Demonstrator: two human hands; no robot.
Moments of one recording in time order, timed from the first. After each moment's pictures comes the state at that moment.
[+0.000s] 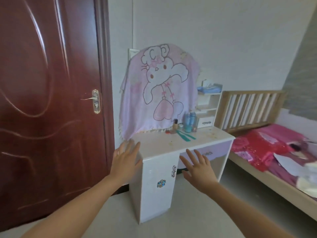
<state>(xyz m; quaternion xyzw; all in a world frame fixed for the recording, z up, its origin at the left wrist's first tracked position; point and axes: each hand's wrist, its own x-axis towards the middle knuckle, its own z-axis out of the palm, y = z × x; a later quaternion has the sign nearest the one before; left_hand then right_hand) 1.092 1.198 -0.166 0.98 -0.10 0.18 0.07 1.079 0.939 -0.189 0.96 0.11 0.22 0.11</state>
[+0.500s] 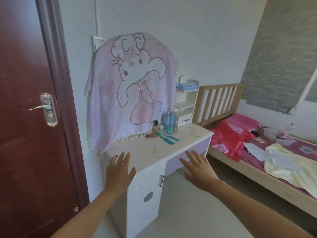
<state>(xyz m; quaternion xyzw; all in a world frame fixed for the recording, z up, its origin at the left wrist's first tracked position) 1.287 1.208 -0.212 0.97 -0.14 0.12 0.17 1.205 0.940 -0.181 0.97 0.02 0.14 0.18</state>
